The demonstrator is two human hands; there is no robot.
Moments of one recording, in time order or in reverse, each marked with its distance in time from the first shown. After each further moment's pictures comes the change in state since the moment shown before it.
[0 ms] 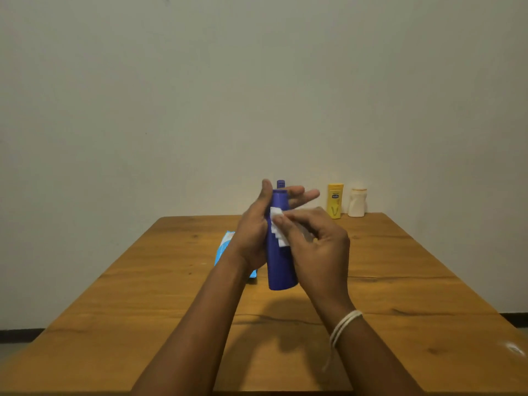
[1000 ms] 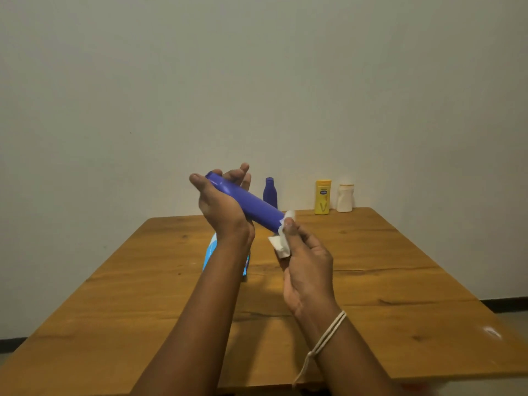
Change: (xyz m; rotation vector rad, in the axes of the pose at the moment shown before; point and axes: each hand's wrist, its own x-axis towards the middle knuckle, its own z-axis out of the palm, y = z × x) left_hand 0.030 0.006 0.002 -0.264 0.672 0.614; right_hand -0.014 0.006 0.009 0.703 0.266 0.793
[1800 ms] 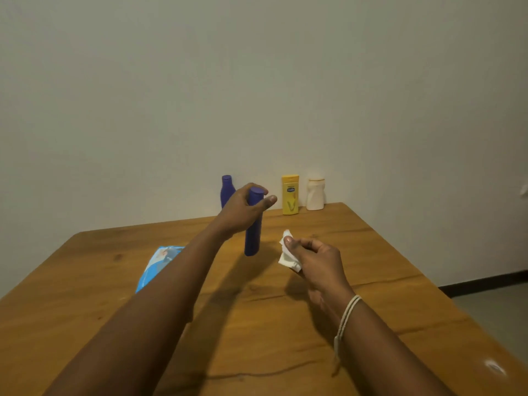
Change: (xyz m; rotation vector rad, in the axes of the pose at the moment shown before) left_hand 0.103 -0.176 0.001 1.220 -0.840 -0.180; right_hand 0.169 -0.012 -0.094 -0.517 0.060 0.034
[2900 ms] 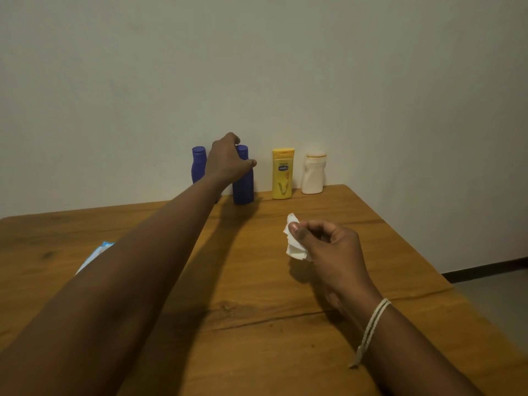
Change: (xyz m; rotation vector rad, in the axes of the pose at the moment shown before) left_hand 0.162 -0.066 0.026 0.398 0.279 -0.006; right_hand 0.090 0.019 -0.028 -0.165 -0.036 -0.132
